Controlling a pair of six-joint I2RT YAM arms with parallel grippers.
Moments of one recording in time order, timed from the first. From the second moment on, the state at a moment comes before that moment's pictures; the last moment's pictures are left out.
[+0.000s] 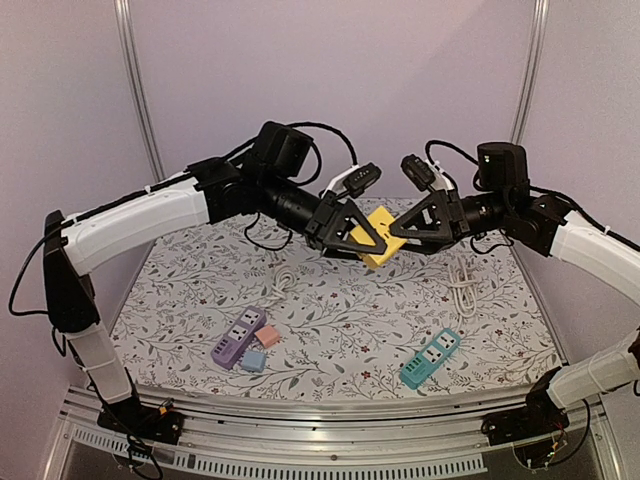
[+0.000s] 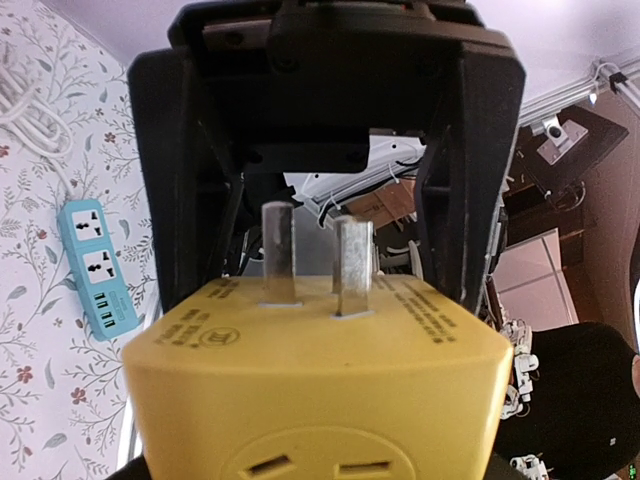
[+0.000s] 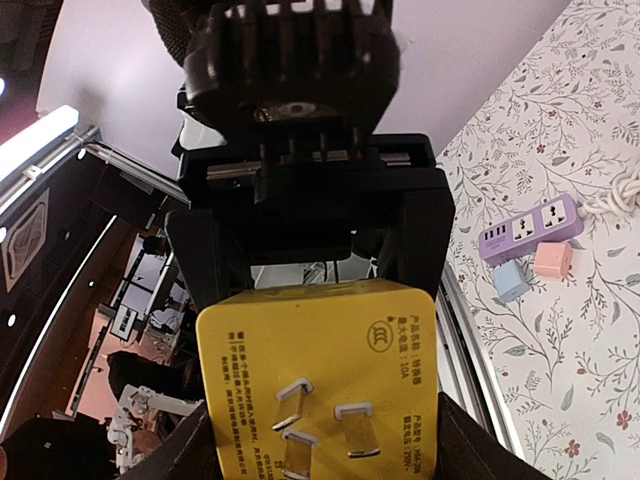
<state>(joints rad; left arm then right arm) -0.92 1.78 1.74 -0.50 0.97 -0.52 0.62 1.28 1.17 -0.21 -1.11 0.69</state>
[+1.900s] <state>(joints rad) -0.80 1.44 1.17 0.45 0.48 -1.86 0.69 1.27 1.17 0.37 -0.53 0.51</state>
